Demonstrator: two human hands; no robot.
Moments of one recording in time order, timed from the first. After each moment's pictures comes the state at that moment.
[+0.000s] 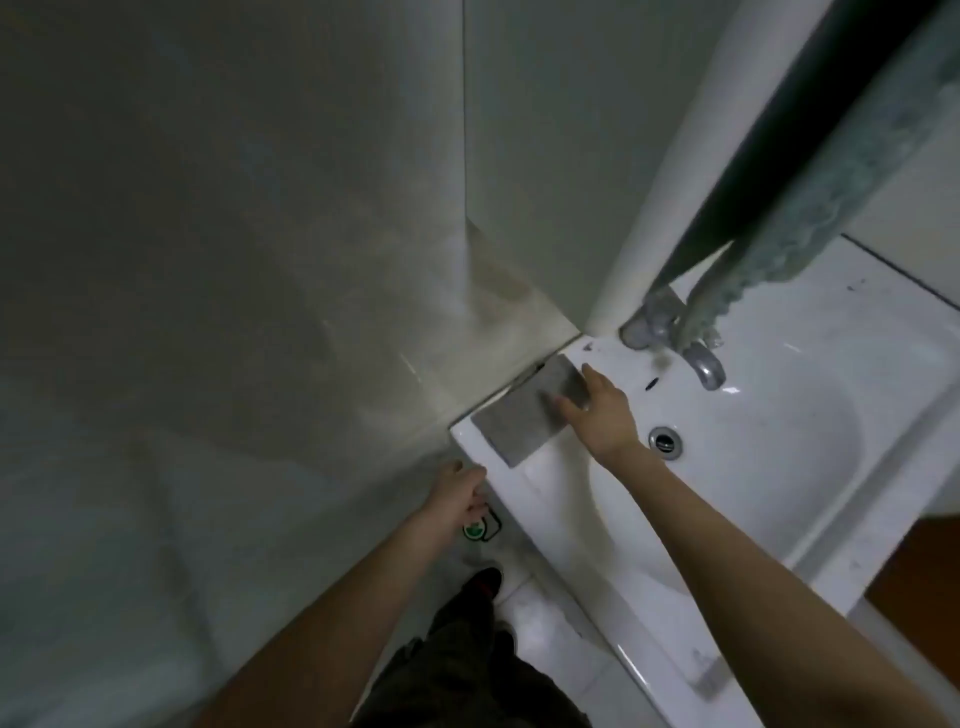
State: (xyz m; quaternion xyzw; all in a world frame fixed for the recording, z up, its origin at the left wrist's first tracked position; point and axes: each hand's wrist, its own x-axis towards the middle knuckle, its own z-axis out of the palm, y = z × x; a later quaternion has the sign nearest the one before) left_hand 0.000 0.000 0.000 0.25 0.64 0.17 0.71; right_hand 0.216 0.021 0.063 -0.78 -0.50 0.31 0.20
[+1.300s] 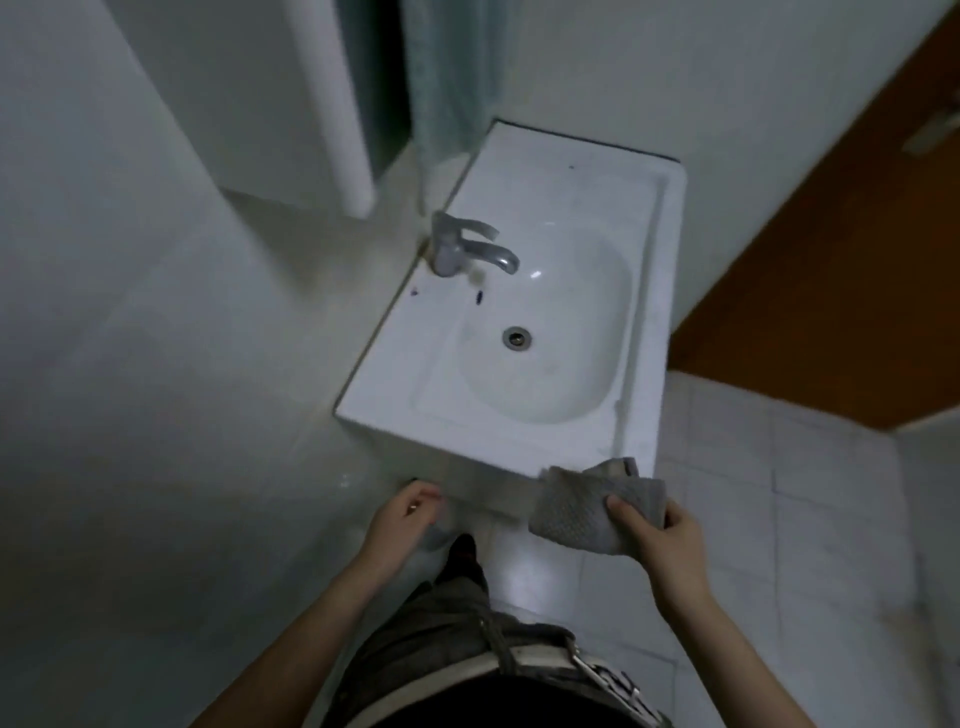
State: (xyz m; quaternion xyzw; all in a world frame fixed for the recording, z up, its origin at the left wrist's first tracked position) left_hand -0.061 -0.092 0.029 0.66 0.43 0.02 0.62; right_hand 0.115 -0.333 0.111 -0.78 0.03 0.25 0.58
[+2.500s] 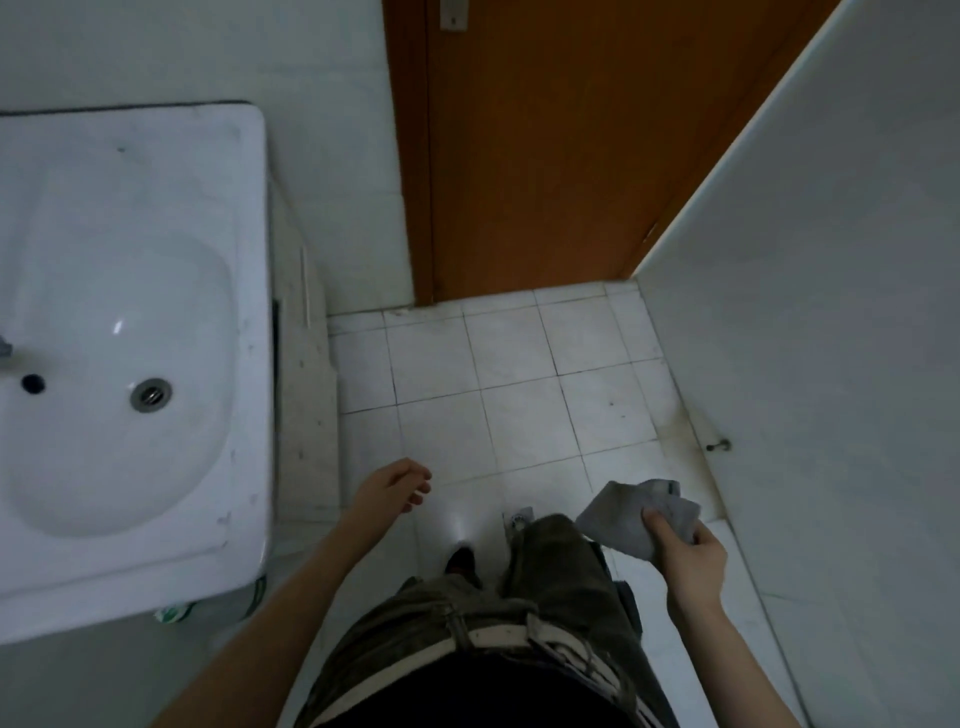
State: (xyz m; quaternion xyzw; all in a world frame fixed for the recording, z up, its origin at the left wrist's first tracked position) left_hand 0.293 -0.400 0.033 0.73 0.27 -0.22 0.60; right_hand 0.301 -0.739 0.078 -0.72 0.39 0.04 0.57
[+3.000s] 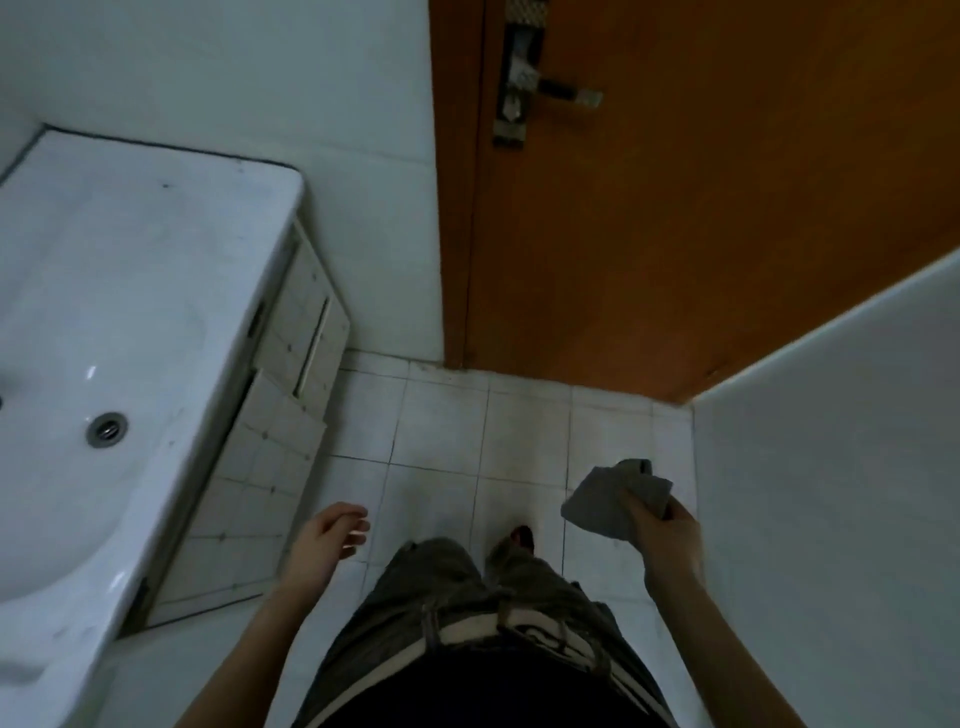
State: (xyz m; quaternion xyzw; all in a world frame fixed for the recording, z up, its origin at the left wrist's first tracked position) left_hand 0.468 -0.433 0.020 0.61 0.49 -0.04 0.62; right_hand 0.678 -0.742 0.067 -0.81 0.20 0.20 0.52
